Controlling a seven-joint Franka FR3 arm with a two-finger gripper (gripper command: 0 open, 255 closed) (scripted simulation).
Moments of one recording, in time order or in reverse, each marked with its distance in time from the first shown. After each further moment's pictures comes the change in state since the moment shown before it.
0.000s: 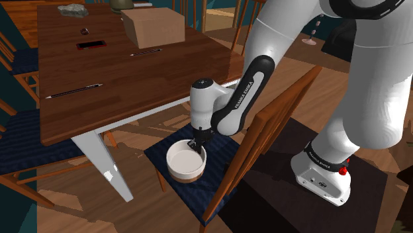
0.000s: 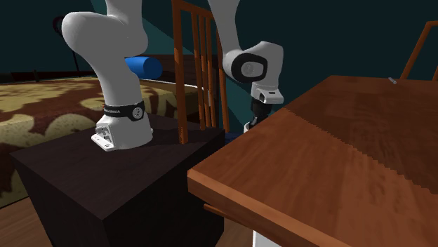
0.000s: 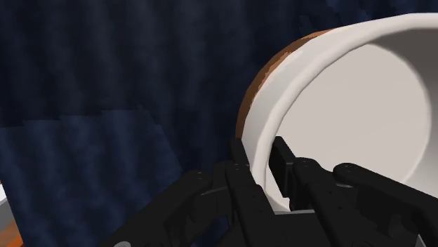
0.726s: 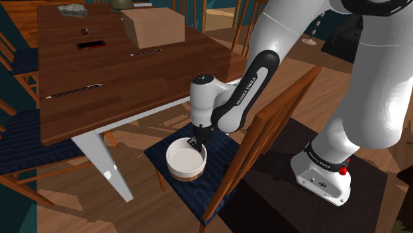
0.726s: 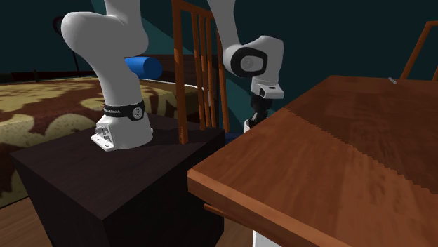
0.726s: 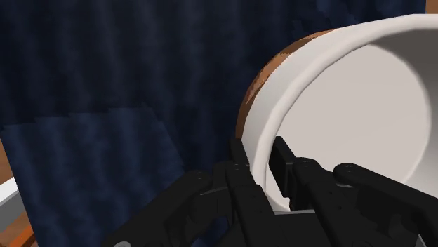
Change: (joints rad) arm -0.018 -0.047 0.026 -0.014 0.026 -0.034 -0.015
